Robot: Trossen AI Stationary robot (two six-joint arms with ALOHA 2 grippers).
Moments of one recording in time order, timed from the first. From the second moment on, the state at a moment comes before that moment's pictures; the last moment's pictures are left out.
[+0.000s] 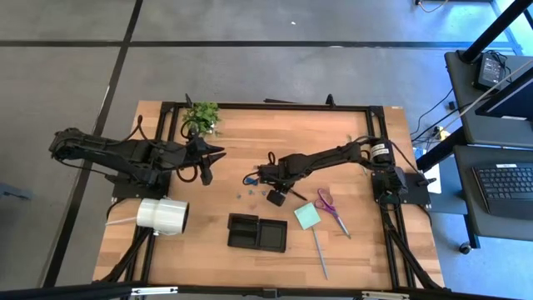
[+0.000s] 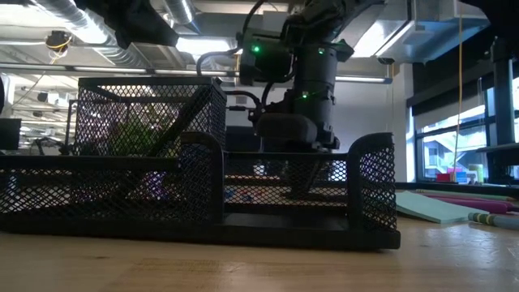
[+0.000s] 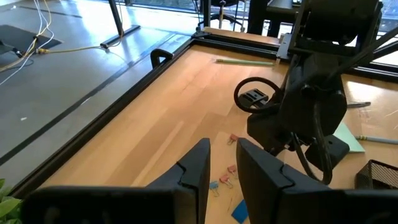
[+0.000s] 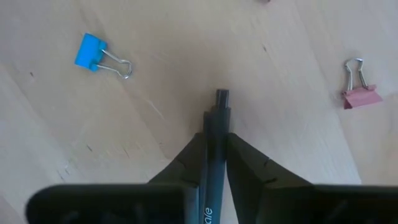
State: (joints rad) left arm -0.13 0.79 0.69 -0.32 -0.53 -0.25; right arm 0.04 2.12 1.48 -0.81 0.06 0.50
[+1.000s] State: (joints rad) left arm -0.18 0.66 0.68 -0.22 -0.55 -0.21; right arm -0.06 1.91 2.14 -0.76 0.20 0.10
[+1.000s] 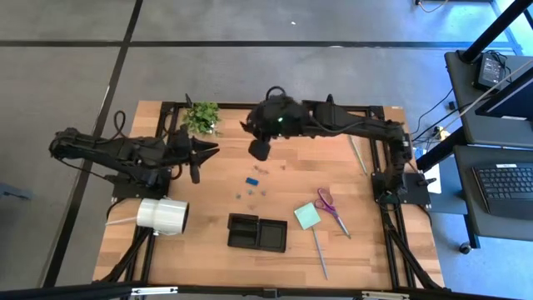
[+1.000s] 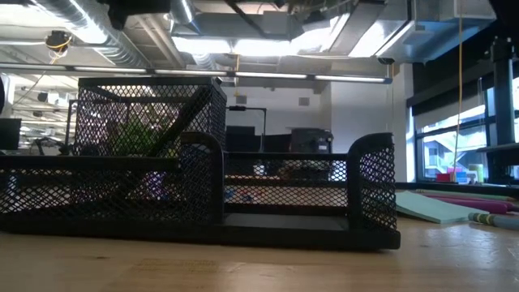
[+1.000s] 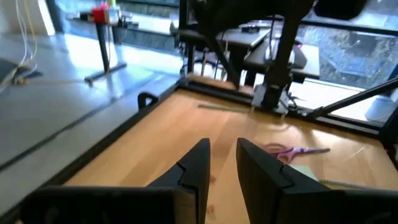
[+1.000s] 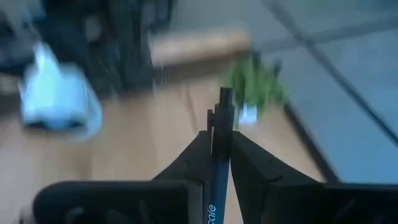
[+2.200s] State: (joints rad) left arm -0.16 0.84 0.67 0.17 -0.55 -0.16; right arm -0.03 1.79 1.66 0.11 0.02 0.10
